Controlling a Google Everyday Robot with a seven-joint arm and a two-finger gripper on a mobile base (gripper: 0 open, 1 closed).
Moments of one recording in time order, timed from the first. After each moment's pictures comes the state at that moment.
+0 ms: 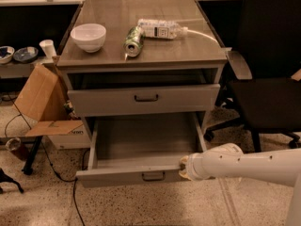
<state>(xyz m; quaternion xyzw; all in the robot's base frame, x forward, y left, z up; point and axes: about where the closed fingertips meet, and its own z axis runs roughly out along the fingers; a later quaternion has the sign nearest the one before) 0.516 -0.144 0.433 -0.66 0.71 0.02 0.23</state>
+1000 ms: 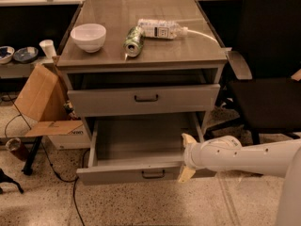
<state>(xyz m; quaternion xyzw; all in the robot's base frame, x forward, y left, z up) 0.561 -0.139 0.466 -0.64 0.72 -0.02 0.28</state>
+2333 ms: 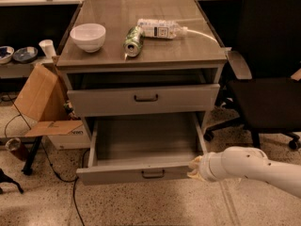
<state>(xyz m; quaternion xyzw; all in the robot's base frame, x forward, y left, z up) 0.499 -0.175 0.475 -0.58 0.77 0.06 0.26</state>
